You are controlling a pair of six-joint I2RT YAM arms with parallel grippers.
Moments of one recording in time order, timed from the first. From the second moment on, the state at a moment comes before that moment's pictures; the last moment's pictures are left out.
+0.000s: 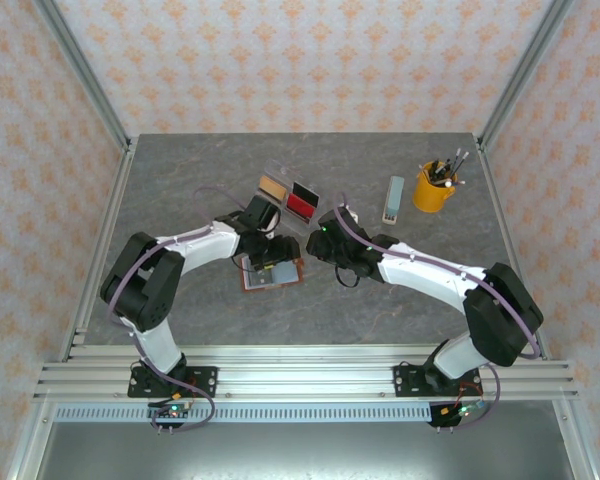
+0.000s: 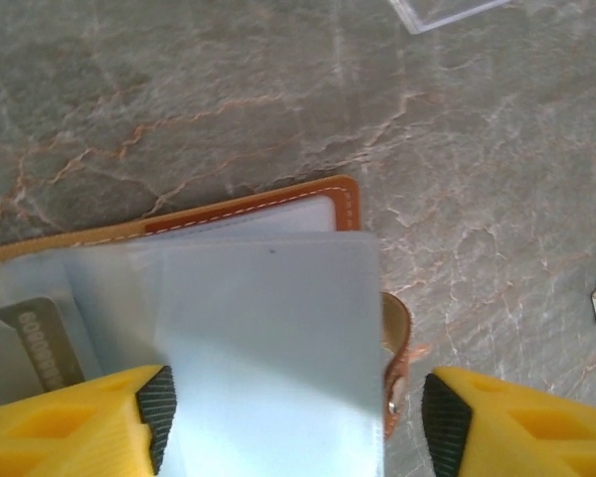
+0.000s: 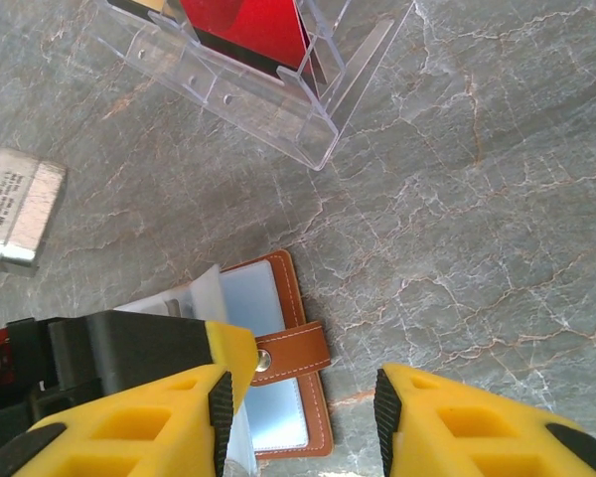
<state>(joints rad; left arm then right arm) -0.48 1.75 1.04 -0.42 0.32 -0.74 0.76 1.50 0.95 -0.29 0.10 0.94</state>
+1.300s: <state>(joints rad) -0.12 1.48 0.83 -0.48 0.31 -0.78 0.96 2.02 1.49 -0.58 0.04 0.74</state>
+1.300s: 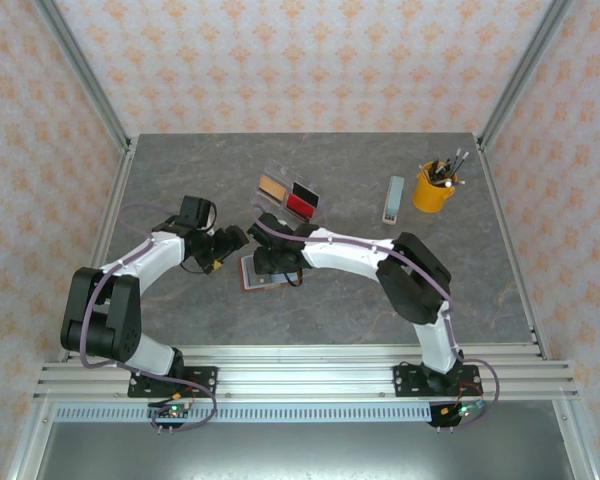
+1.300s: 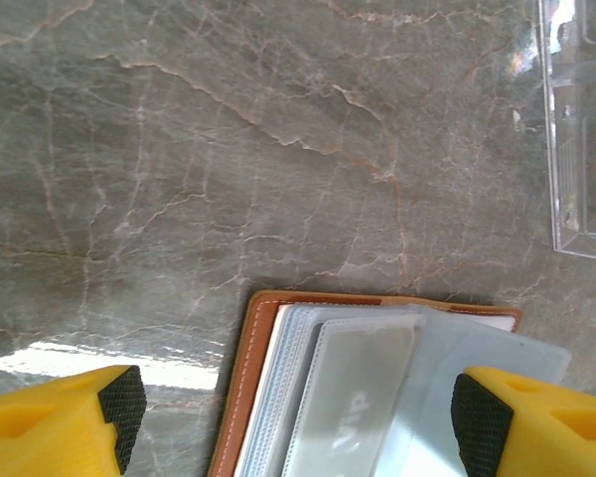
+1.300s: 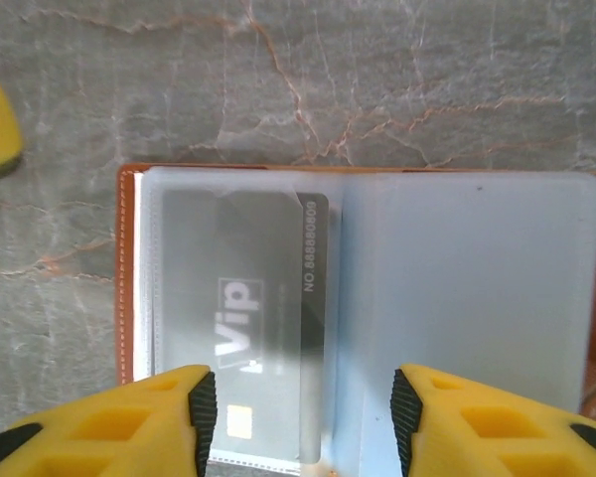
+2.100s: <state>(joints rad) -0.12 1.43 0.77 -0.48 0.49 -0.78 0.96 2.12 1.56 -0.66 0.03 0.71</state>
